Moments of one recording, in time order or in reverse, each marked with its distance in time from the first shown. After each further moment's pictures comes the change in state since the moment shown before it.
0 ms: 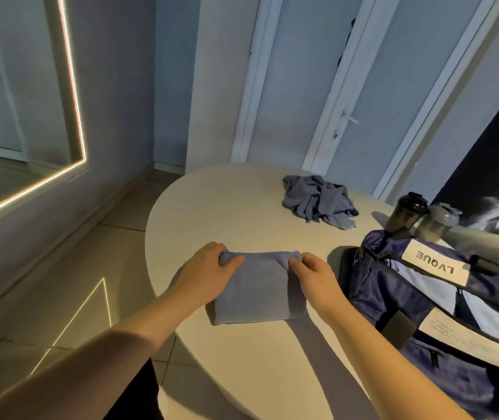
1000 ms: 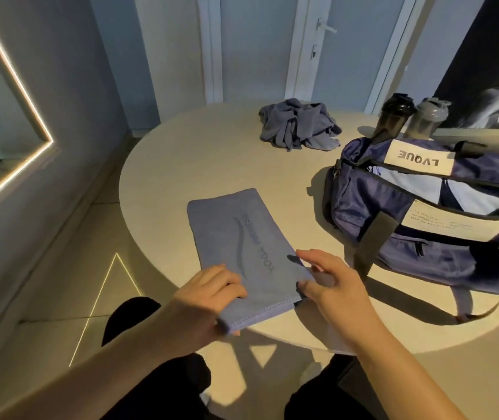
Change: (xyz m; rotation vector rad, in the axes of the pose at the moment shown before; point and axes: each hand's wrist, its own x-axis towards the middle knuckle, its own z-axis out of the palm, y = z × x) left_hand -0.128 -0.025 0.017 0.476 -0.326 0.882; right_hand -0.152 0.060 -0.018 0.156 0.098 0.073
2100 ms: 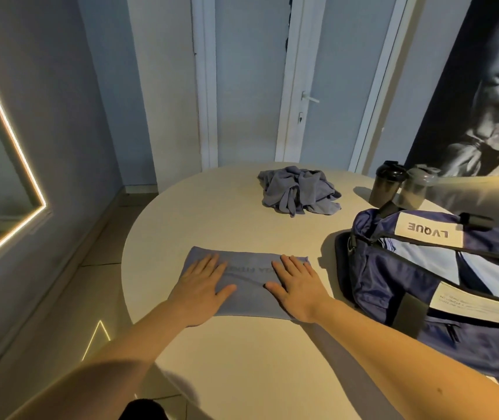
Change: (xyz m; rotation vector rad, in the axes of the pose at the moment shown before) left_hand 0.107 -0.180 -0.002 0.152 -0.341 -0.562; right_hand 0.209 0.002 0.066 -1.069 -0.233 -0.247
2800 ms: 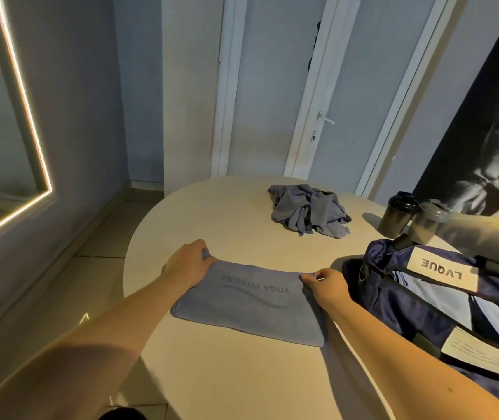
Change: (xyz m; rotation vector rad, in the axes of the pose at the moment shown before) left_hand 0.063 -0.052 -0.022 -0.536 0.313 -0.279; right_hand 0.036 0.038 -0.035 0.776 0.277 0.521
